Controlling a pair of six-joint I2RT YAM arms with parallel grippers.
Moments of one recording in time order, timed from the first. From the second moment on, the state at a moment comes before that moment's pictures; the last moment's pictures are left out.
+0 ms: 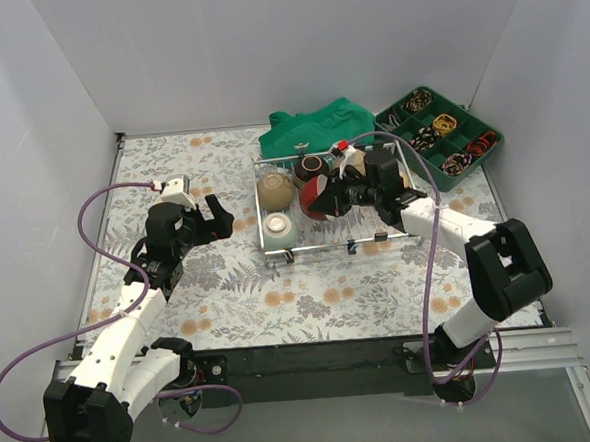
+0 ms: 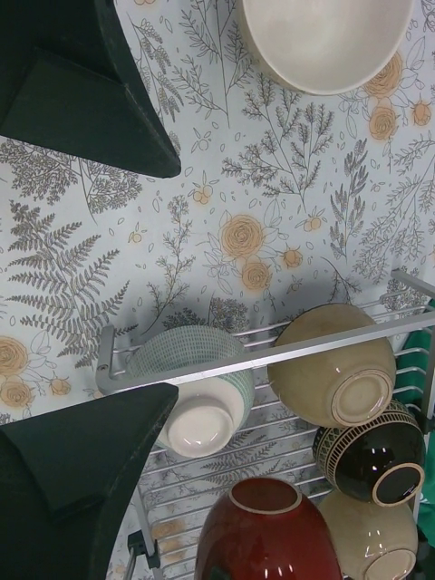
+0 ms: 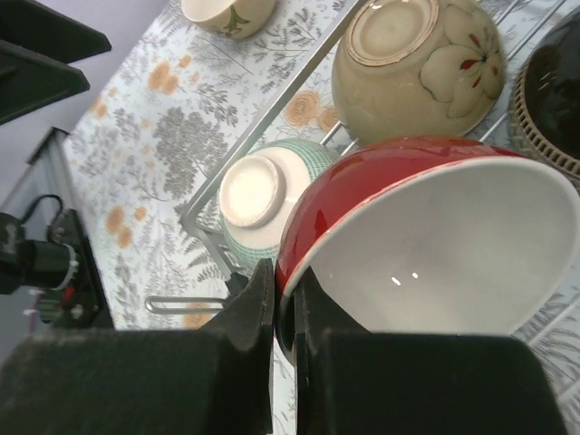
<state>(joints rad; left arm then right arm) -0.24 0.91 0.66 -0.16 0.03 -0.37 0.48 1.59 0.93 0.29 -0.69 0.36</state>
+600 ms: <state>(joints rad) -0.24 0.99 0.78 -0.29 0.13 -0.39 0.98 1.29 1.09 -0.53 -0.12 -0.39</state>
